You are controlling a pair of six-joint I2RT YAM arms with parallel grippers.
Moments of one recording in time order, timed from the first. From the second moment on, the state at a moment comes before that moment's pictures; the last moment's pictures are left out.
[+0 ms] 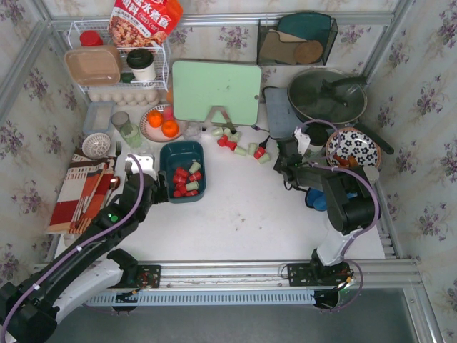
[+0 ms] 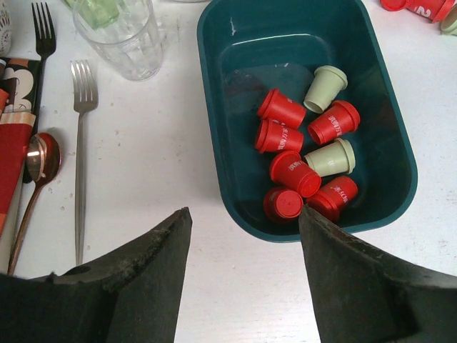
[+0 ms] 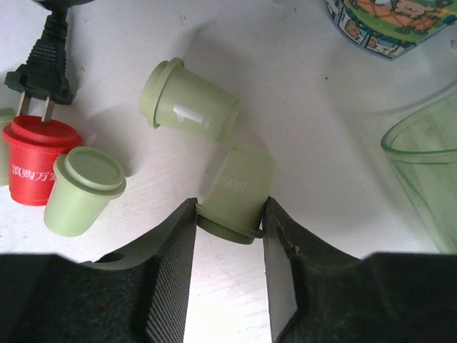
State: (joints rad) left arm -0.61 0.78 0.57 -0.32 -0.43 -0.29; right arm 0.29 1.74 0.84 0.11 0.39 0.57
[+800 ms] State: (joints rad) left arm -0.61 0.73 0.56 -0.32 -0.43 -0.29; right arm 0.85 1.72 1.15 0.11 0.27 0.46
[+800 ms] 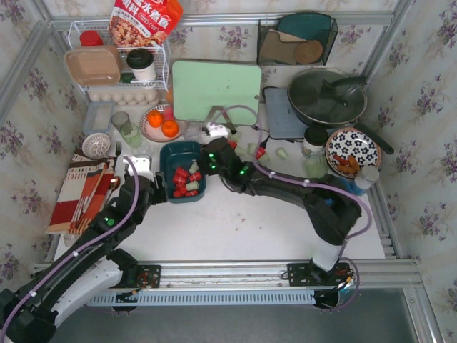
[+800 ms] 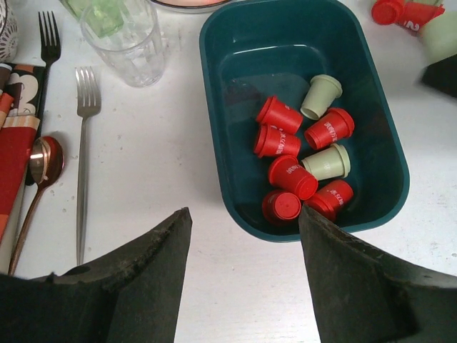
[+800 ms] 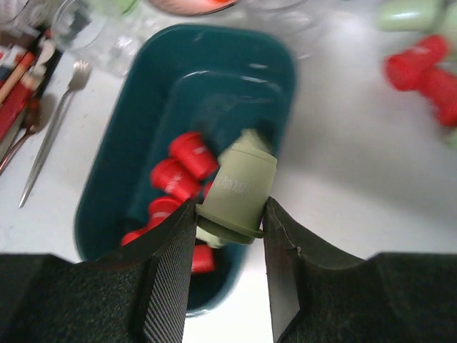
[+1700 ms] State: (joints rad) left arm -0.61 0.62 0.54 -0.33 -0.44 -0.30; right arm 0.95 2.06 1.46 0.06 0.33 0.34
